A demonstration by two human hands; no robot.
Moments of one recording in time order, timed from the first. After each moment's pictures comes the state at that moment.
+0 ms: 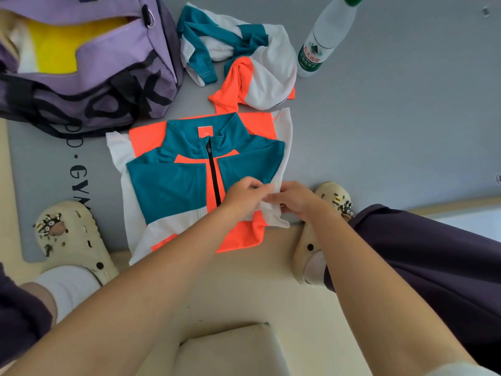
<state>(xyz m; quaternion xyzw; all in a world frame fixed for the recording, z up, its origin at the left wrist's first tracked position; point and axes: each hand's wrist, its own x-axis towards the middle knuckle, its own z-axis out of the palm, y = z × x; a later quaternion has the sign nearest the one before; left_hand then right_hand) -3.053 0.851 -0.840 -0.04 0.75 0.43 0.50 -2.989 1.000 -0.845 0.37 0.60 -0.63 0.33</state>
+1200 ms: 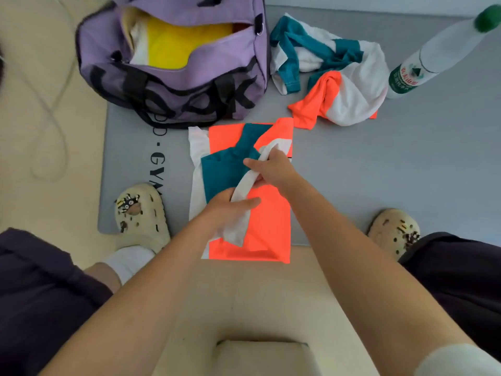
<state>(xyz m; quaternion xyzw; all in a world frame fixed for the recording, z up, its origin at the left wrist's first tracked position) -3.100 0.685 -0.835 -0.21 0.65 0.54 0.50 -3.139 0.839 -0.842 0.34 0.65 -0.63 0.25</state>
